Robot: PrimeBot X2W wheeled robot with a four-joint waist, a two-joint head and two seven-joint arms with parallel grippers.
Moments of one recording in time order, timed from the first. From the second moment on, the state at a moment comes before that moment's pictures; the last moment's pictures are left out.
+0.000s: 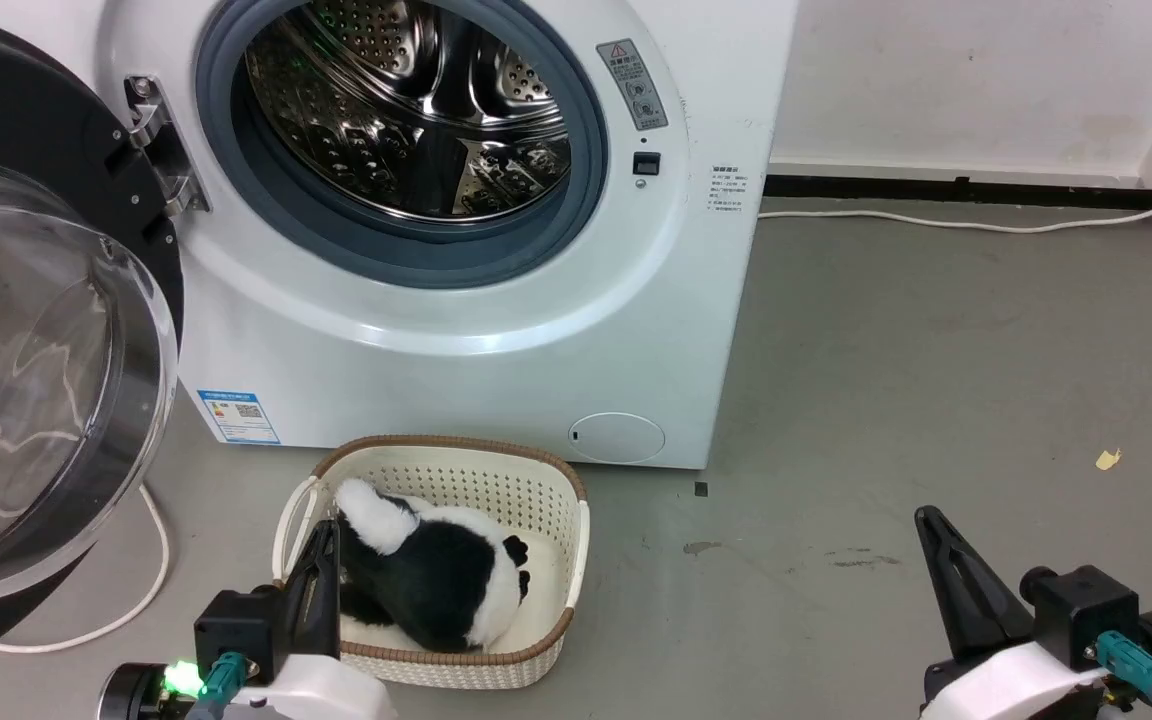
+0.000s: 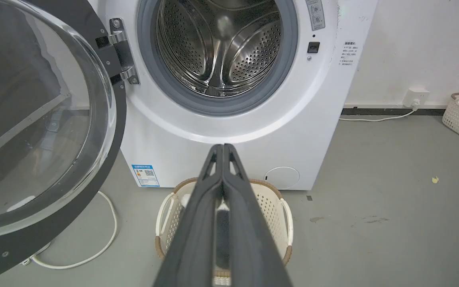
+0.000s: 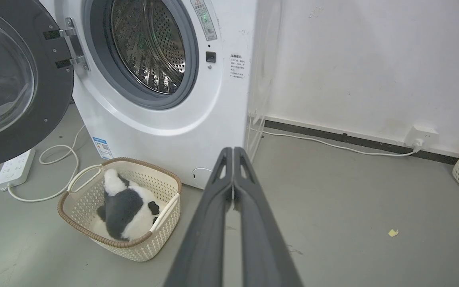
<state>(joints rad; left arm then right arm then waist) 0.03 0.07 -0.03 0.02 -0.04 0.01 -0.06 0.03 -0.06 -0.01 0.00 0.03 0.13 -0.06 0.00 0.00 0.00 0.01</state>
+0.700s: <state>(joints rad) 0.02 0.05 -0.01 0.01 -0.02 0.01 -0.02 0.03 -0.06 0.00 0.00 0.02 0.13 -0.02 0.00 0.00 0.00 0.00</state>
